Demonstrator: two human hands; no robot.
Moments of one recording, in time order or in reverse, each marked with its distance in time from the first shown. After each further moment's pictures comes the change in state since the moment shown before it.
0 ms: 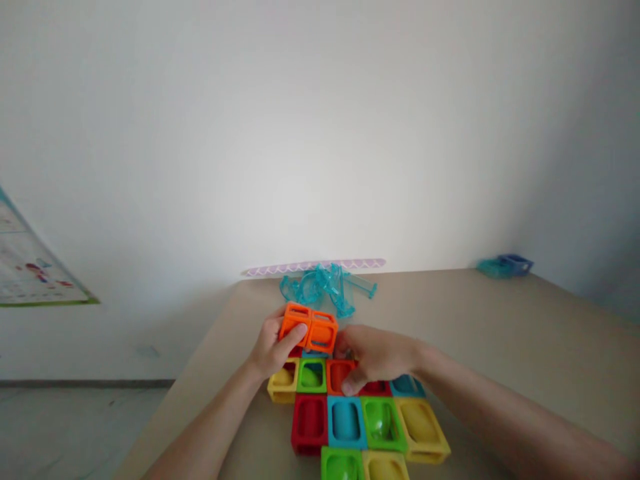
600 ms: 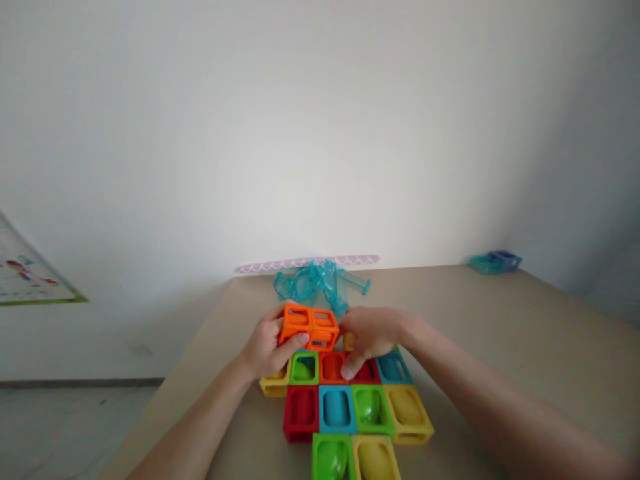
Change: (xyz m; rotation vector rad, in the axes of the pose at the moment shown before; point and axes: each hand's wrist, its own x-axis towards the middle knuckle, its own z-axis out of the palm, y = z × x) left_hand 0.003 0.012 -0.003 0.252 -0.172 0.160; right_hand -0.001 0.000 -0.028 -0.348 -0.011 0.074
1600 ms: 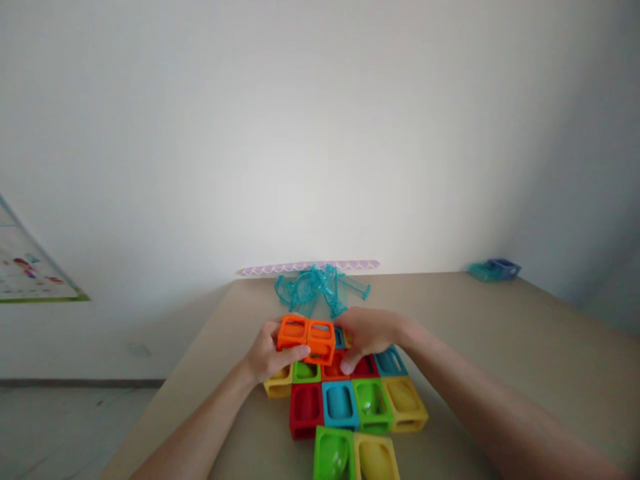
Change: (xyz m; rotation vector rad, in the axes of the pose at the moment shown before) left_hand -0.007 -0.003 0.010 -0.485 0.016 -0.333; right_hand 0.009 0.010 -0.002 0.063 0.014 -0.052
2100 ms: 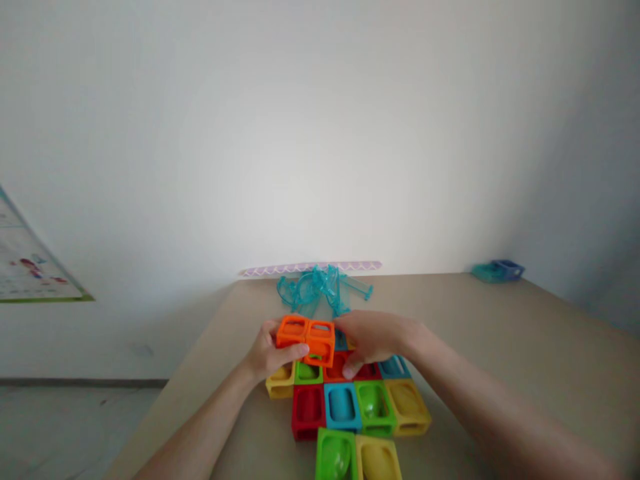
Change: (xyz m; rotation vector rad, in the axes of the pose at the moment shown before) left_hand -0.001 -0.002 -0.003 -0.137 0.058 -0.012; right_hand -0.009 -0.016 0.003 -0.084 0.185 0.021
